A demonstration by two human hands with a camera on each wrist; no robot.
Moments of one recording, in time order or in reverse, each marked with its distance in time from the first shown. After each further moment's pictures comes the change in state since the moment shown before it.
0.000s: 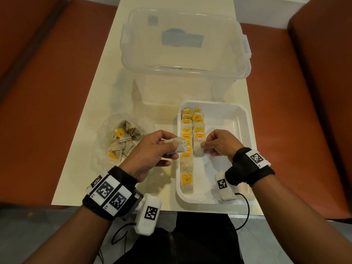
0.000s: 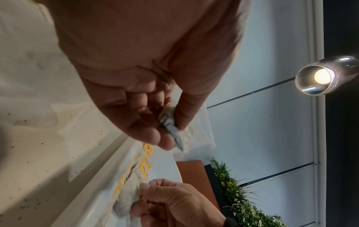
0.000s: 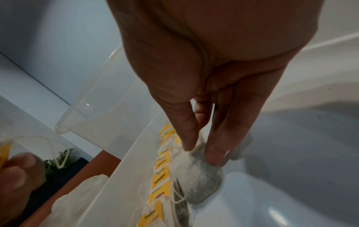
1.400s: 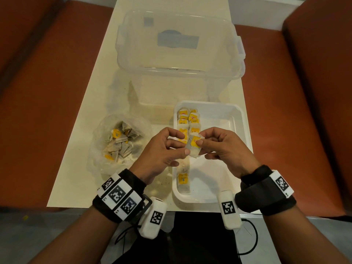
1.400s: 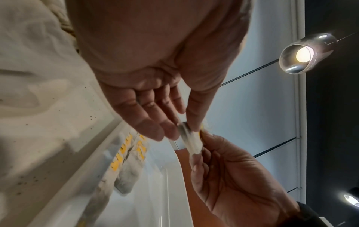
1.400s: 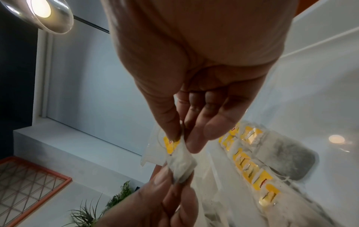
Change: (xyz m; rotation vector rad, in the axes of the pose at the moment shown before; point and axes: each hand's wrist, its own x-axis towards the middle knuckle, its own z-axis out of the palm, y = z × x) left_hand 0.001 -0.005 0.024 0.046 -0.074 0.143; right_hand -0.083 -0.025 -0.005 0.385 -0.100 -0.245
